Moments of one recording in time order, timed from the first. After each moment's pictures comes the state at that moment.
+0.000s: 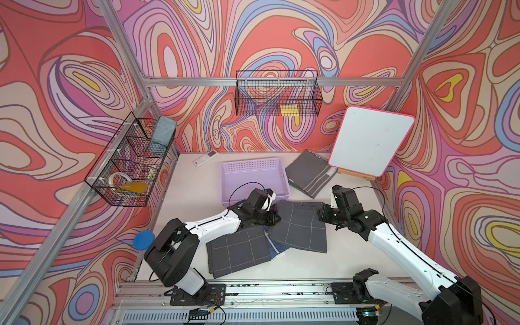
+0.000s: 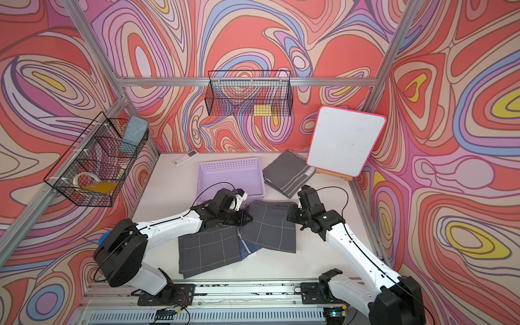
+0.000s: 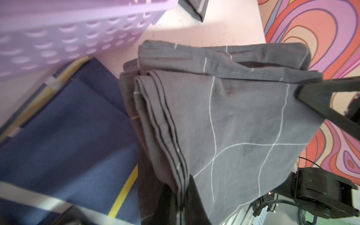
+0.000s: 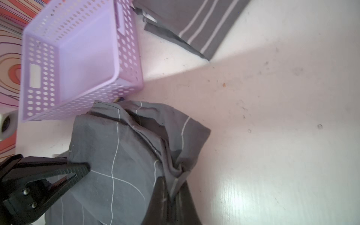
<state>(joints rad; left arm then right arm) -0.71 1.59 0.89 -0.12 0.37 -0.60 0.37 1.06 0.77 -0.62 -0.05 0.57</state>
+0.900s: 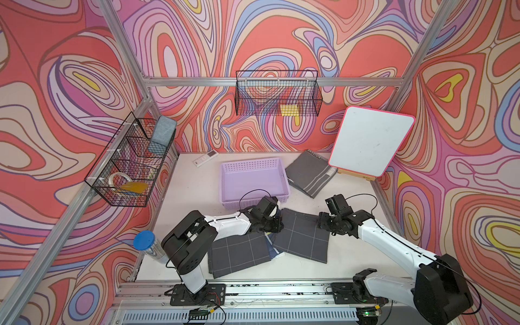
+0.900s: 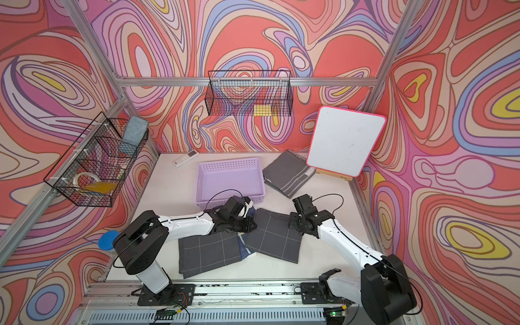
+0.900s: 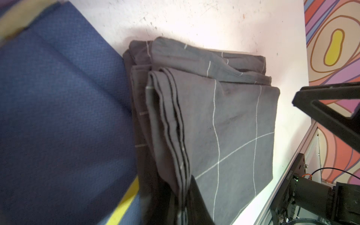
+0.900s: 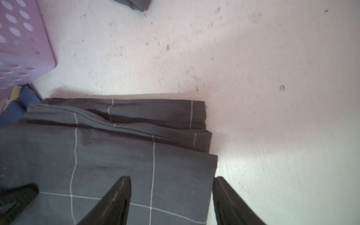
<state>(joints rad) -0.78 1.71 0.89 -0.07 0.30 -0.65 0.37 1.21 0.69 -0.61 0.07 0.62</state>
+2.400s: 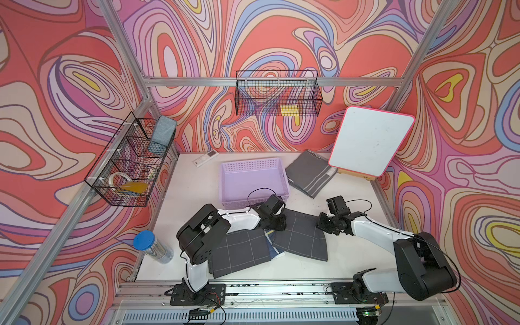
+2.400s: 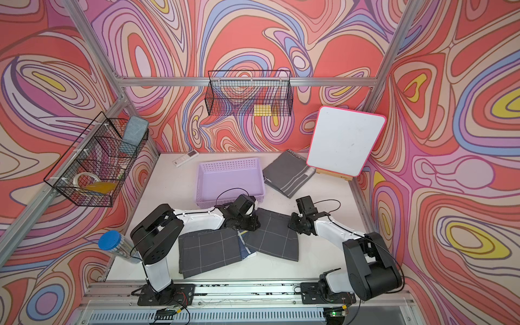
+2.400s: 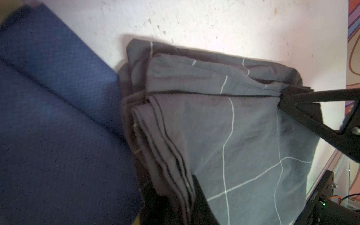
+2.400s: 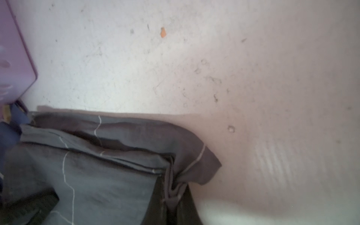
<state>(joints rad) -0.80 1.86 1.03 -0.16 0.24 -0.64 0.27 1.38 0.60 -0.33 -0.13 0.62</state>
